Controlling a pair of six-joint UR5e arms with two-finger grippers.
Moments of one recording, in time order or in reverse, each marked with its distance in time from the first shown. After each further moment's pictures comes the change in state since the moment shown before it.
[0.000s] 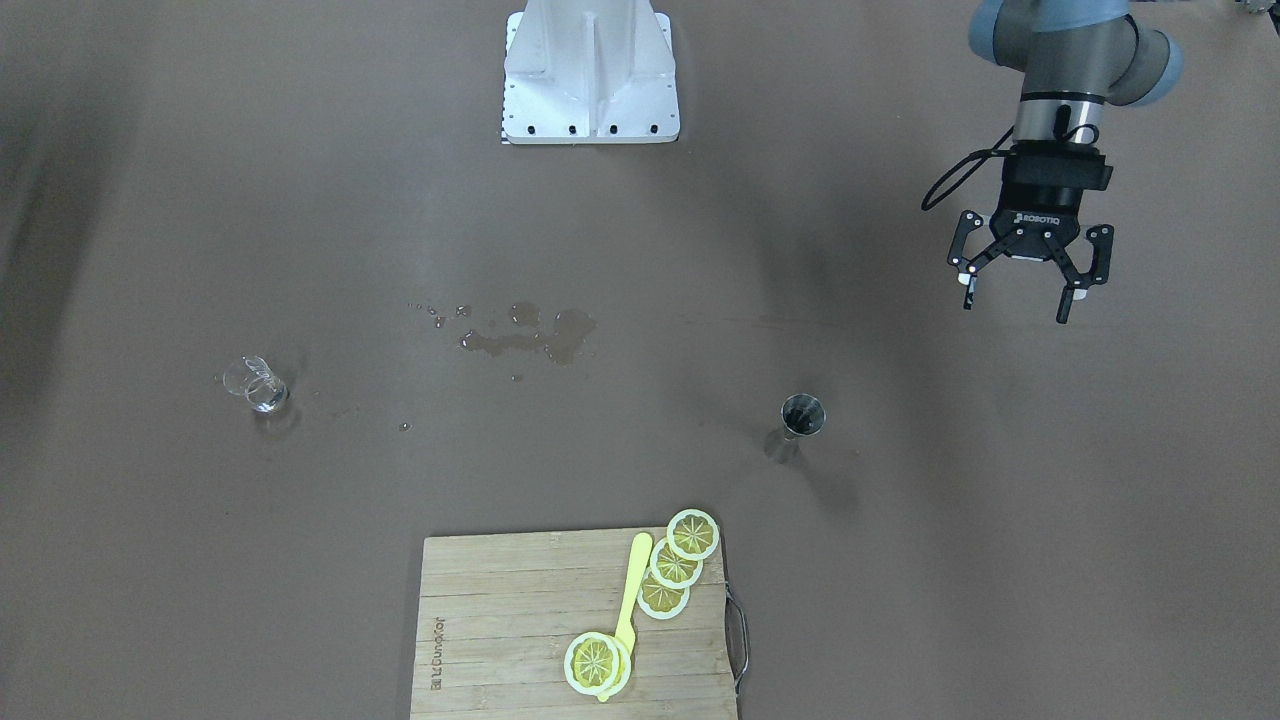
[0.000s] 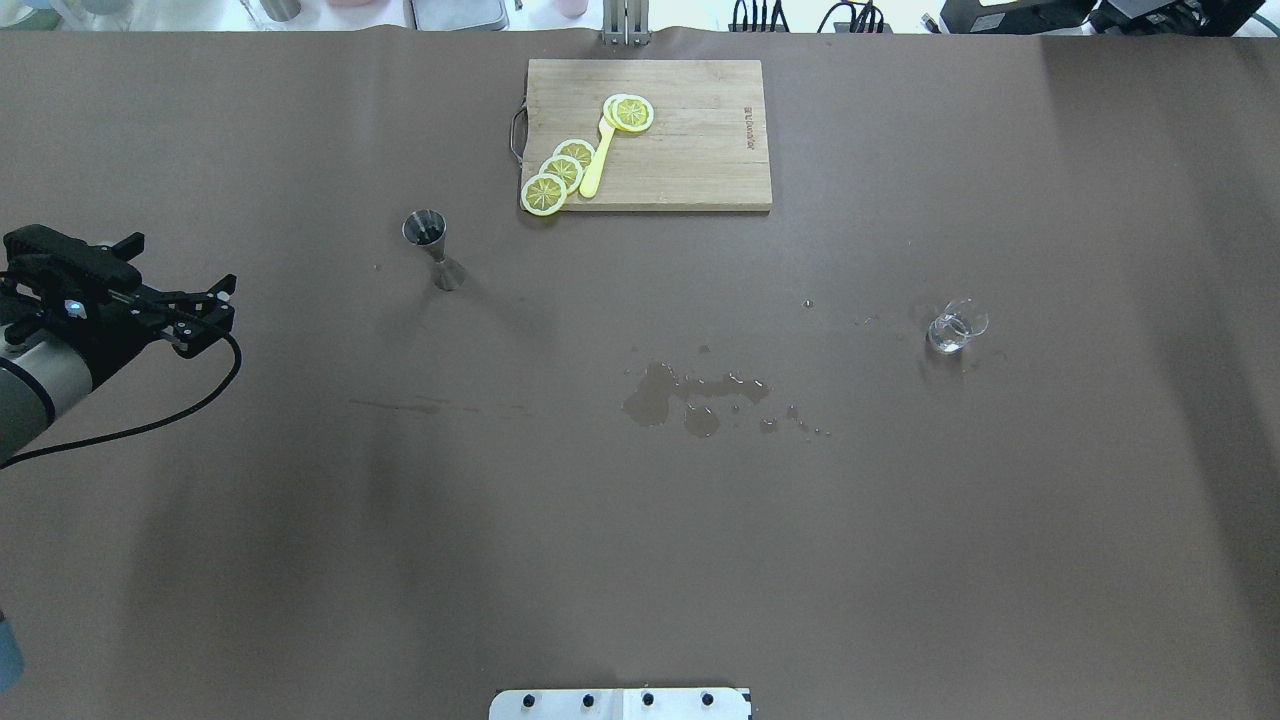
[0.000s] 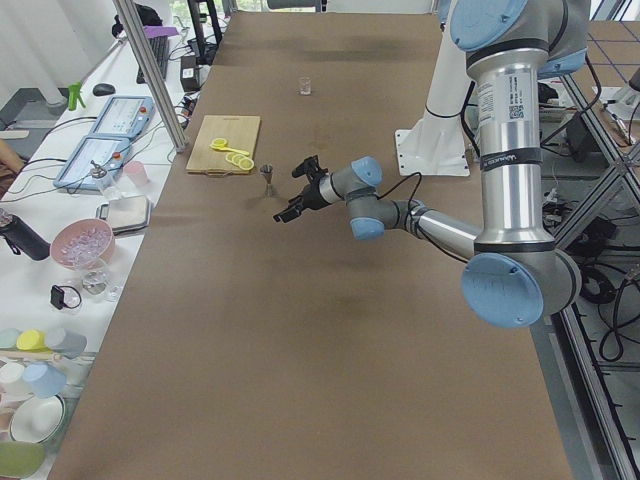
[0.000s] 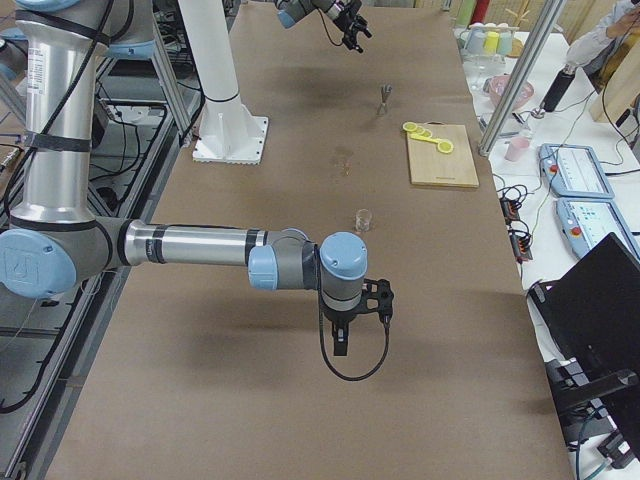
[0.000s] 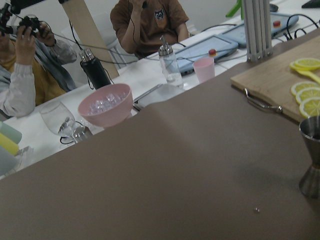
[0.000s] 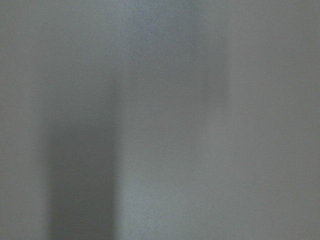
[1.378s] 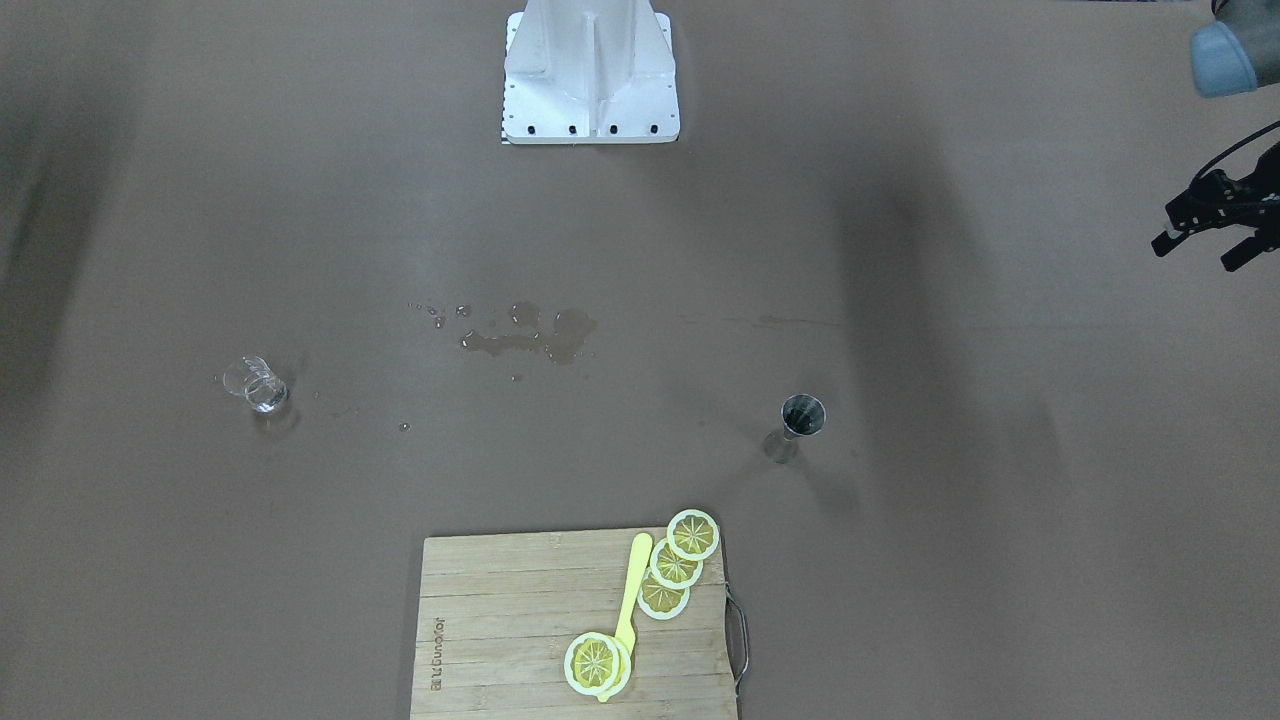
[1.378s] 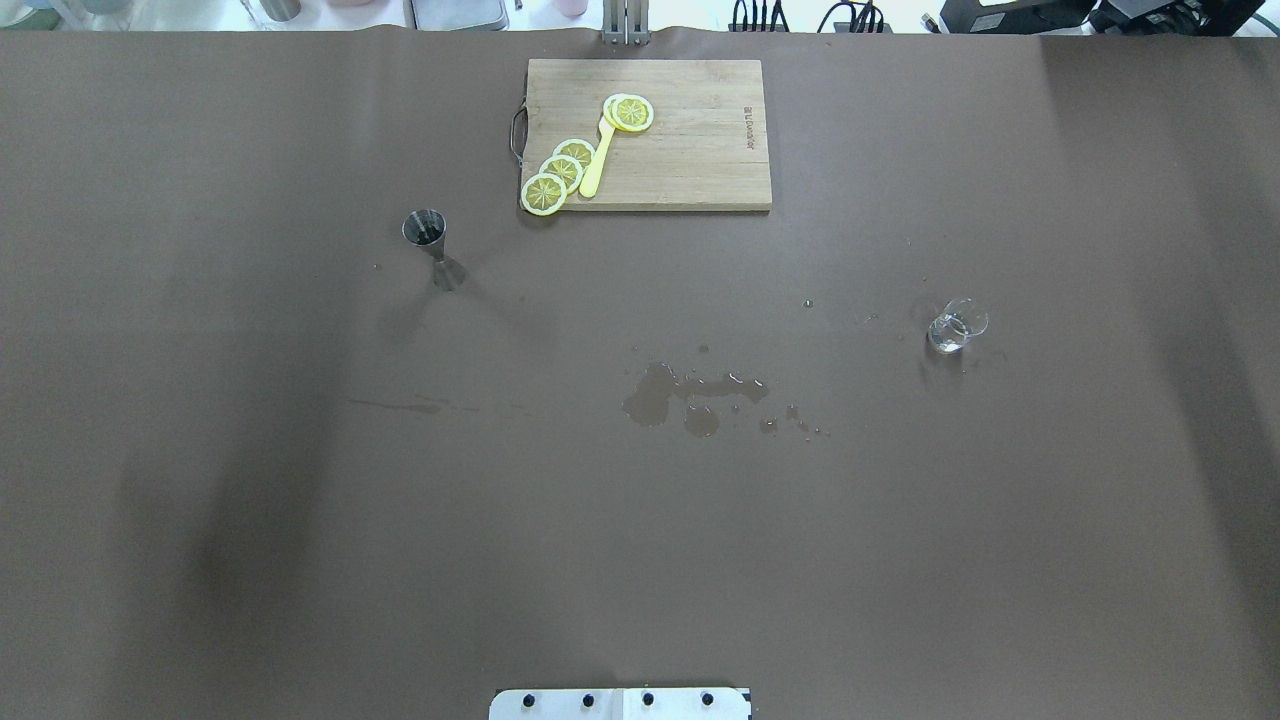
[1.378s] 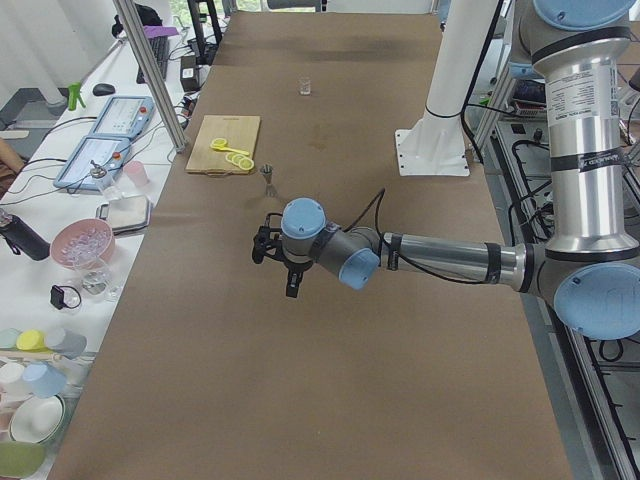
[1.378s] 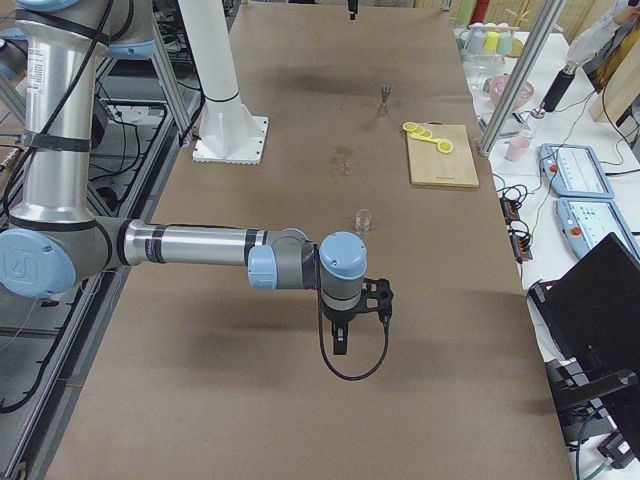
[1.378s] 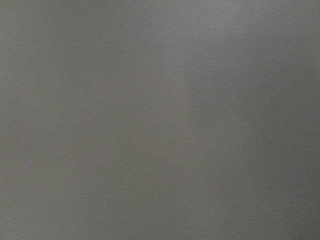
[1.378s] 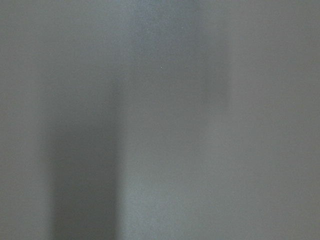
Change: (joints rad) left arm -0.662 0.009 0.125 0.505 -1.052 0.230; right arm 0.000 -0.002 0.003 0.000 0.008 0.002
